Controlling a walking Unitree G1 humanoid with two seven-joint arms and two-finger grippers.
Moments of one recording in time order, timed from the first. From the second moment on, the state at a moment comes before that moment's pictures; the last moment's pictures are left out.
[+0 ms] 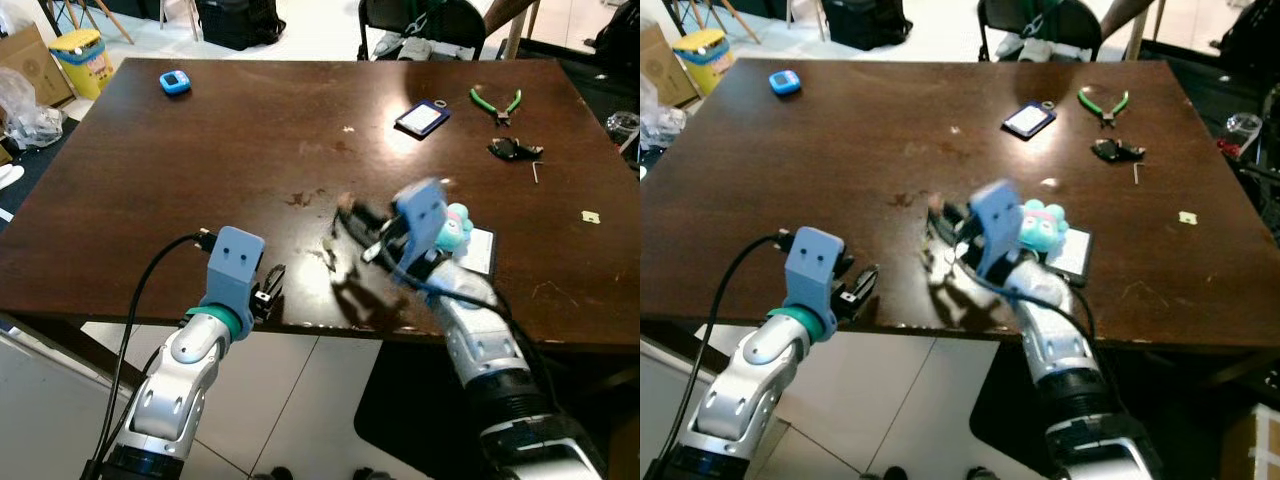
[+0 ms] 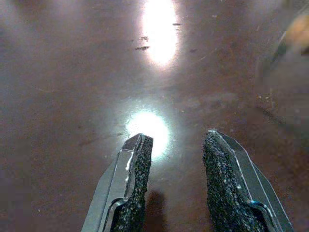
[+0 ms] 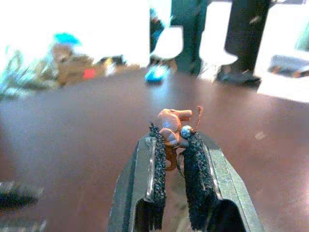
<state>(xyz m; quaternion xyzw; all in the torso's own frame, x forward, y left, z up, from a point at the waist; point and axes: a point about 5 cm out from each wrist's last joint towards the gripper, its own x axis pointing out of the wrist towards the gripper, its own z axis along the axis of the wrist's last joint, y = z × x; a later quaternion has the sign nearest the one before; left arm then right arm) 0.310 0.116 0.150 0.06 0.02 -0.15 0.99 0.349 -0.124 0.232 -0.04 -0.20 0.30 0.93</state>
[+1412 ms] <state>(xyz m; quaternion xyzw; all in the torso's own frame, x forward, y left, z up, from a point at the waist) 0.303 0.132 0.156 0.06 -0.02 -0.09 0.99 0.329 -0.120 0.205 0.00 -0.16 0.21 0.96</state>
